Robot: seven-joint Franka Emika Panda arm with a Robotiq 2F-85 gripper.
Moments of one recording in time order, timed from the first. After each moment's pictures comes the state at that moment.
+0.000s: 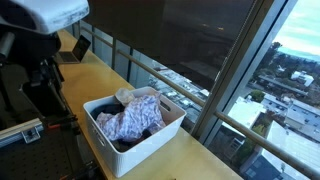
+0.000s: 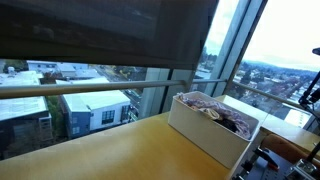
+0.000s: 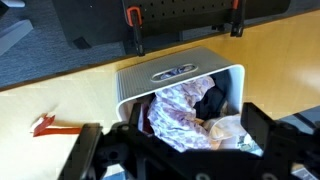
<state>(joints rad) -0.14 -0.87 -0.44 -2.78 -0.03 2.08 -0.37</state>
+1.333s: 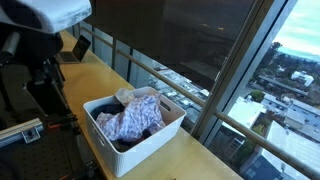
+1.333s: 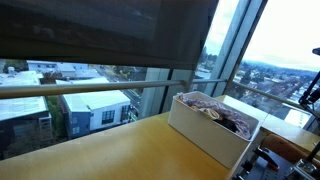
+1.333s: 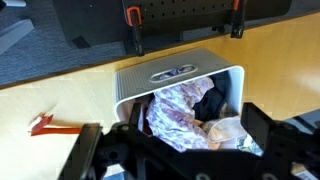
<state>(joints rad) -0.13 -0.86 -0.43 -2.78 -0.03 2.09 -0.37</state>
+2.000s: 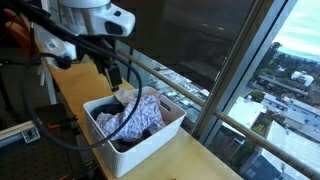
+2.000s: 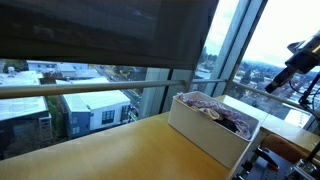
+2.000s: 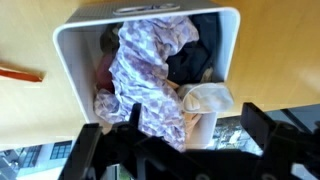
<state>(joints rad) 0.10 -0.54 -0.31 -2.70 0.13 2.45 -0.36</state>
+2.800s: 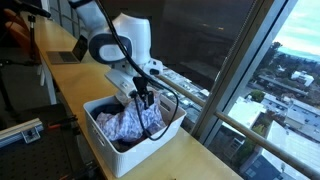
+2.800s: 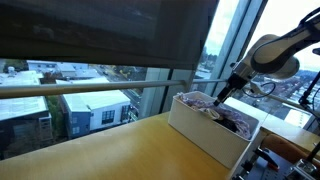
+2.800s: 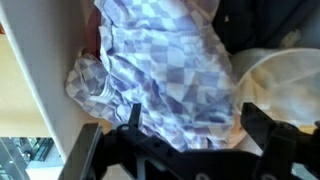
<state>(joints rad) 0.09 0.19 -0.14 -2.33 0.22 2.76 -0.40</state>
